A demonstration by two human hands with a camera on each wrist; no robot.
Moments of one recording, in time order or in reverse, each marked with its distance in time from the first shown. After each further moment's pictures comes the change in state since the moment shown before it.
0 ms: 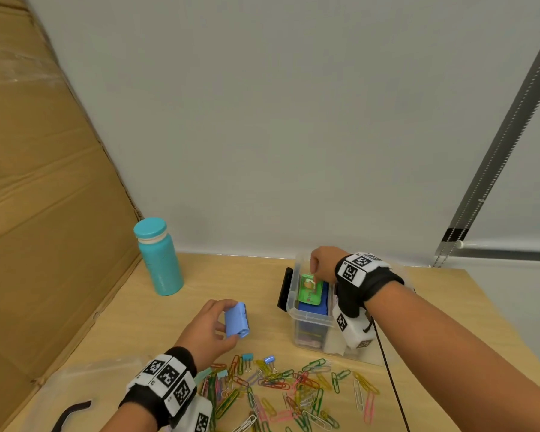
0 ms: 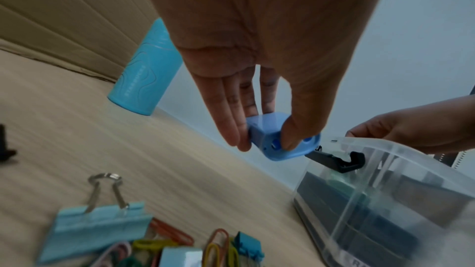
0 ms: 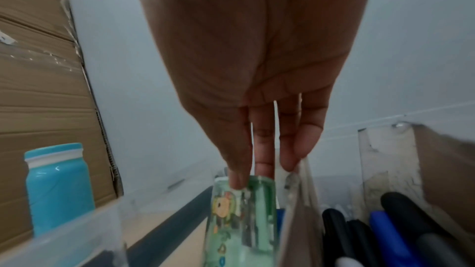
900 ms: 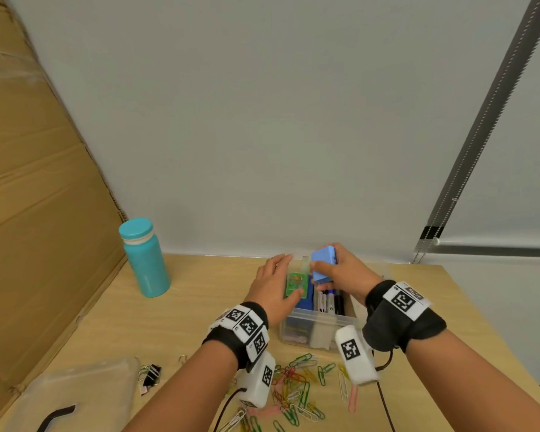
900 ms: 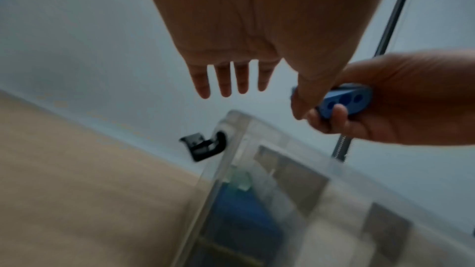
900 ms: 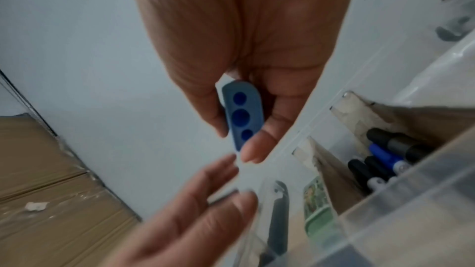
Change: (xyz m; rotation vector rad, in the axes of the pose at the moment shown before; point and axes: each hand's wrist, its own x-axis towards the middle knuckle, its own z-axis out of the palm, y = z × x) left_hand 0.056 0.113 0.055 0.163 -0.001 0.256; right_hand -0.091 0.012 0.005 1.154 0.198 0.030
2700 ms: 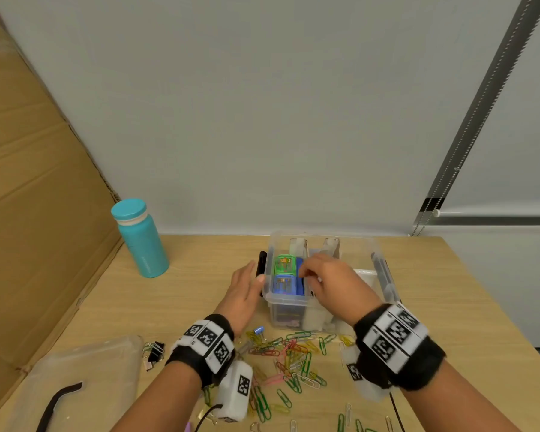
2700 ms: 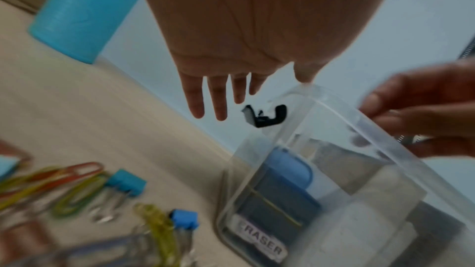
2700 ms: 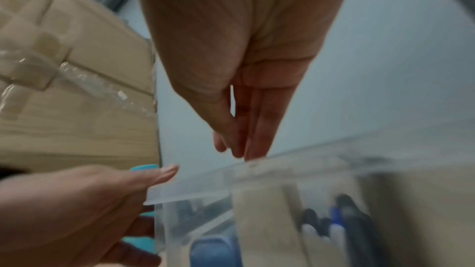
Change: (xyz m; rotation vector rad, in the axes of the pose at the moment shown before) left_hand -0.053 -0.049 0.005 -0.269 -0.059 -0.198; right_hand -0.043 0.029 0.035 -0.827 0.047 -0.413
